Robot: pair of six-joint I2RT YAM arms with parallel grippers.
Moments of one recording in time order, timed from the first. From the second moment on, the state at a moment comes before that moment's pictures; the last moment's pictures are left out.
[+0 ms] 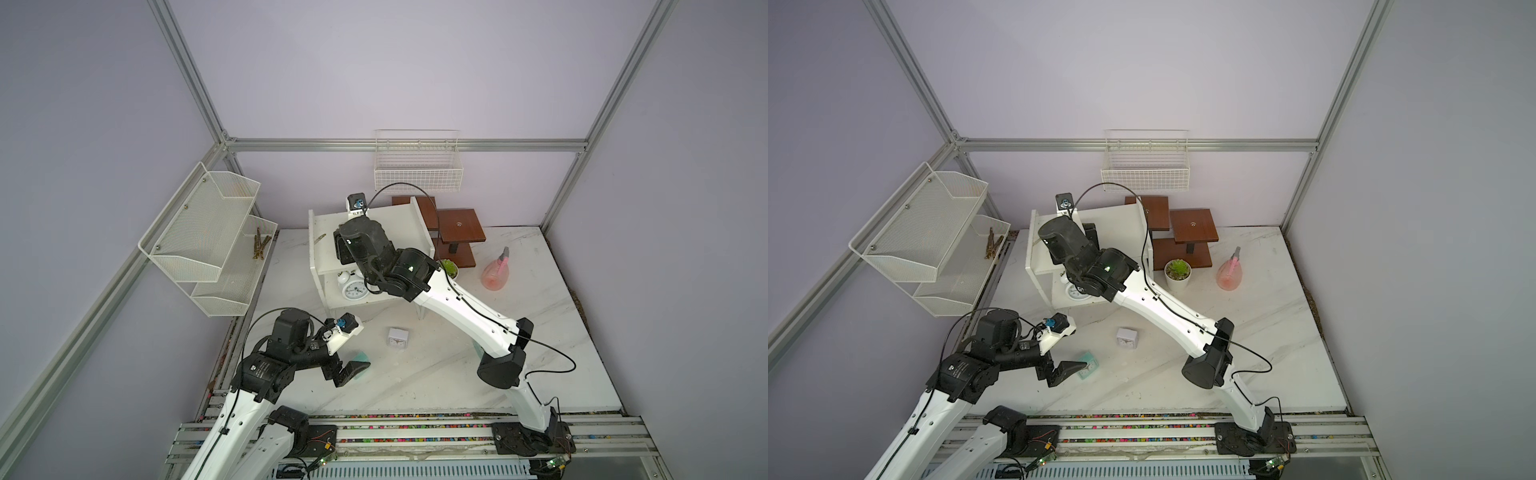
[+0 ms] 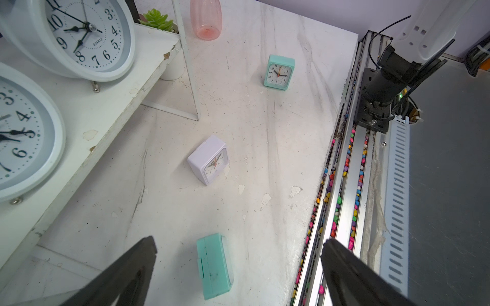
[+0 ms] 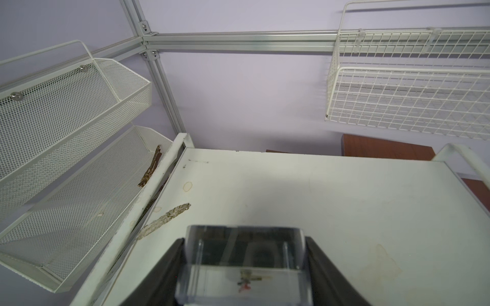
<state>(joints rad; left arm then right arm) -0.31 0.67 0.74 -0.81 0.63 0.45 1.04 2.19 2.58 -0.73 0.64 0.32</state>
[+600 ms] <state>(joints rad) -0.31 0.67 0.74 -0.81 0.63 0.45 1.00 2.19 2.58 -0.73 0.61 0.35</state>
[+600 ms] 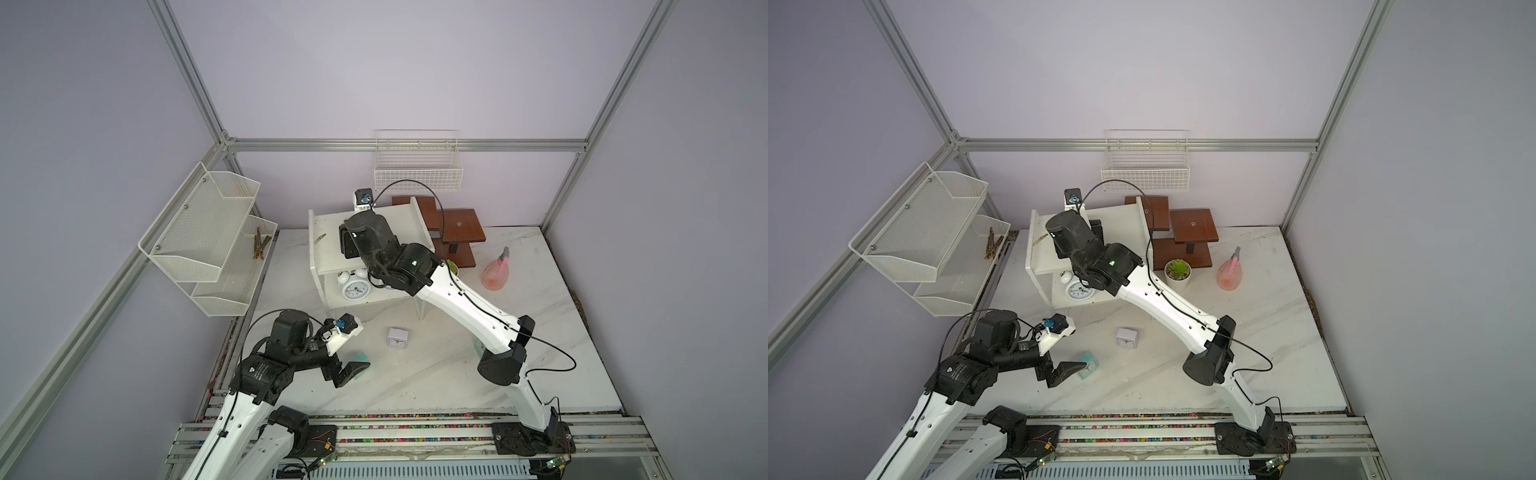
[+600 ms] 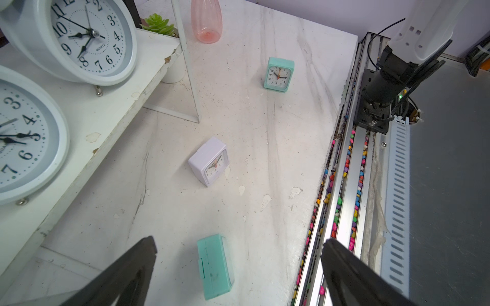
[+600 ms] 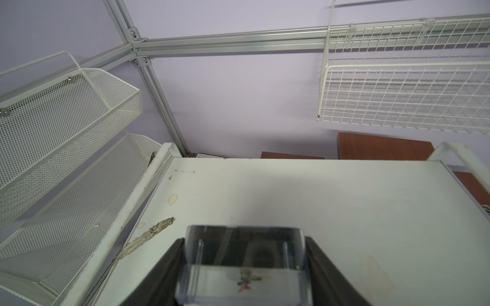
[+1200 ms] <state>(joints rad) -0.31 0.66 0.74 -0.81 0.63 0.45 1.00 2.20 2.58 -0.72 0.61 0.36</state>
